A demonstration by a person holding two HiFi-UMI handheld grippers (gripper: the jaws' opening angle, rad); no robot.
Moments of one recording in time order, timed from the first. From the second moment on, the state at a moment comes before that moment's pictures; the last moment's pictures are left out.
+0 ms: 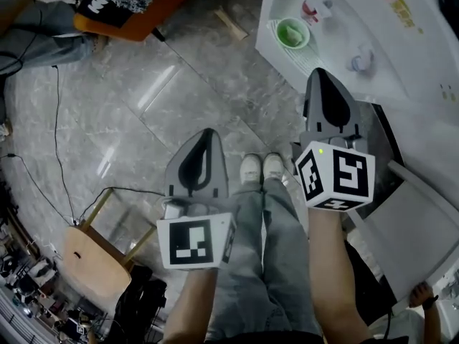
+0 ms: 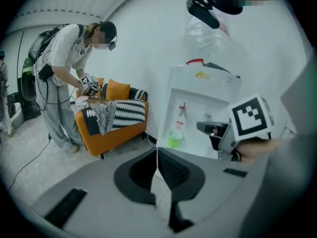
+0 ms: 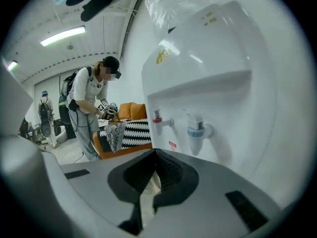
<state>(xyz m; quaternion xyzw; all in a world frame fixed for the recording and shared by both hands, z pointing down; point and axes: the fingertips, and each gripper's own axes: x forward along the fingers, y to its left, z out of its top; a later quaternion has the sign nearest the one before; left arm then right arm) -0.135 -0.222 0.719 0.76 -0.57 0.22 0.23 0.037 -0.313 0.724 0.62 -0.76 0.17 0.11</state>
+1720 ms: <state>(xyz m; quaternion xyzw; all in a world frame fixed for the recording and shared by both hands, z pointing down) -0.008 -0.188 0.320 0.83 -0.55 0.05 0.08 0.065 -0.191 0.315 0.57 -0.82 0.06 0.04</state>
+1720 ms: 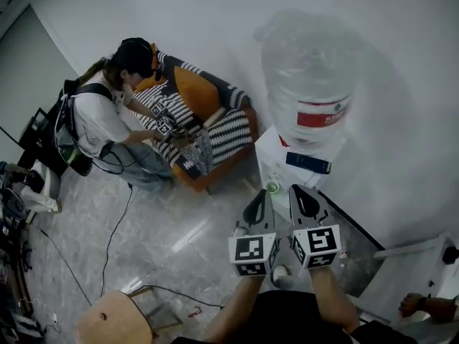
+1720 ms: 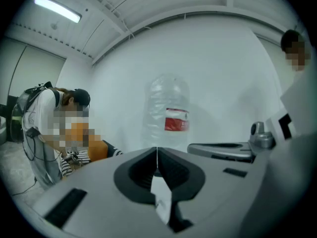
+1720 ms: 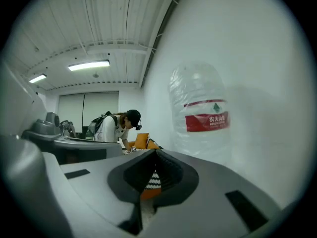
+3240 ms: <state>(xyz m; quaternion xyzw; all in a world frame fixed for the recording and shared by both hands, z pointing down) 0.011 -0.189 0.288 0.84 -0.54 0.03 0.04 0.082 -0.182 0.270 0.57 -0.82 0.01 0.00</state>
